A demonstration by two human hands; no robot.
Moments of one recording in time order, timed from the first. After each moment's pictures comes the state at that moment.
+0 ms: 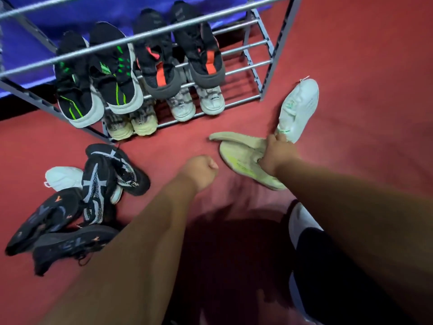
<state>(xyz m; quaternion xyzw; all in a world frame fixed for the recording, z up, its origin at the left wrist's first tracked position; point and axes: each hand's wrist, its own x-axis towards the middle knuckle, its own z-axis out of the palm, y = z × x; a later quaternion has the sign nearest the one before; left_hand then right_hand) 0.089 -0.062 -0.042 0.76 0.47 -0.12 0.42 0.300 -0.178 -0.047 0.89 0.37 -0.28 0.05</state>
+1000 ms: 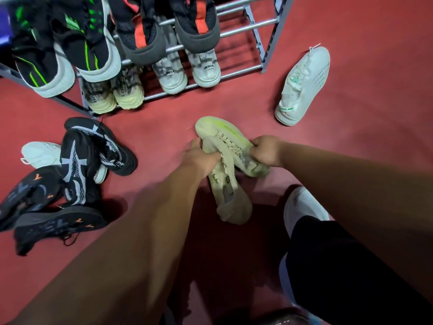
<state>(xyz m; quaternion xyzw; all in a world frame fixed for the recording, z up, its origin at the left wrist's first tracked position) 0.111 -0.090 -0.080 0.59 0.63 -0.13 0.49 0.305 -0.184 -0.090 0.79 0.40 -0.47 0.01</state>
